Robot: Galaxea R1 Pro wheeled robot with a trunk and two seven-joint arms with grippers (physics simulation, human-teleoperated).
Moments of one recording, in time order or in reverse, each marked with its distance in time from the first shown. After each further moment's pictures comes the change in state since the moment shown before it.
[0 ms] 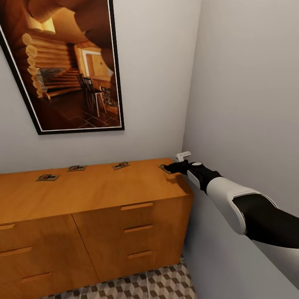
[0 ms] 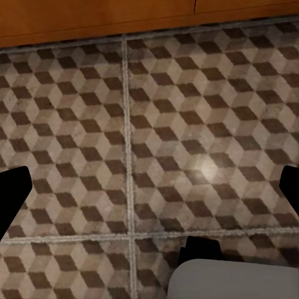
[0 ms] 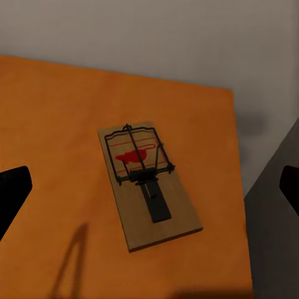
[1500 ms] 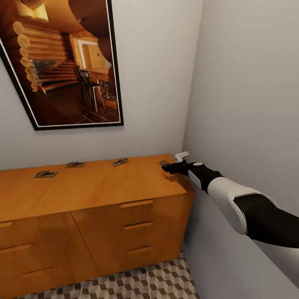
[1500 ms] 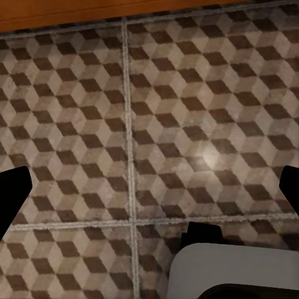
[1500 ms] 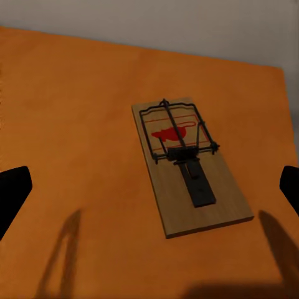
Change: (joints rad) left arm 0.000 0.000 0.000 0.001 0.000 0.000 0.000; right arm 0.000 -0.009 0.000 0.000 0.003 -0.015 0.111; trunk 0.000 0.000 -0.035
